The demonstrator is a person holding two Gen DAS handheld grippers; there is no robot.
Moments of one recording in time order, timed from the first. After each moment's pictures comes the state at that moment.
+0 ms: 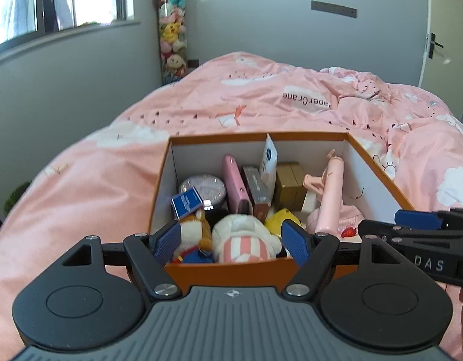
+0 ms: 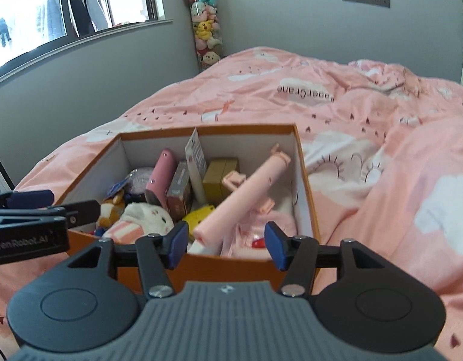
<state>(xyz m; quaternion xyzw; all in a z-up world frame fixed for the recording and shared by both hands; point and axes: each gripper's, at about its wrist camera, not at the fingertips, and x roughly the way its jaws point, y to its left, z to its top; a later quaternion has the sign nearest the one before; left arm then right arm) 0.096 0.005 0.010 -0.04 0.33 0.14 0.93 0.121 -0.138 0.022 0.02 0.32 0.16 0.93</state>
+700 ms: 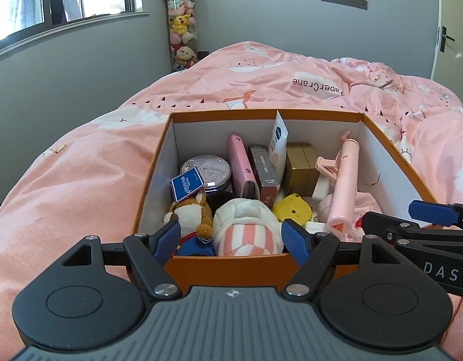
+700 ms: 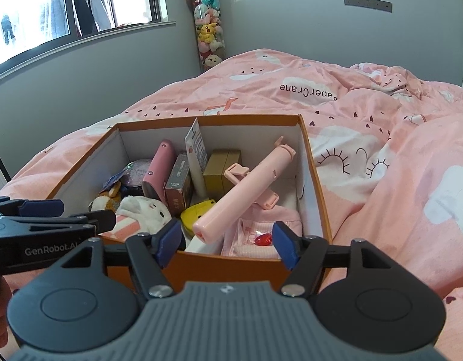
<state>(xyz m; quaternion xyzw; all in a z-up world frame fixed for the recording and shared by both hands) 0.103 -0.001 -0.017 -0.03 0.34 0.16 0.92 0.123 -0.134 0.001 0.01 0.31 0.16 0.94</state>
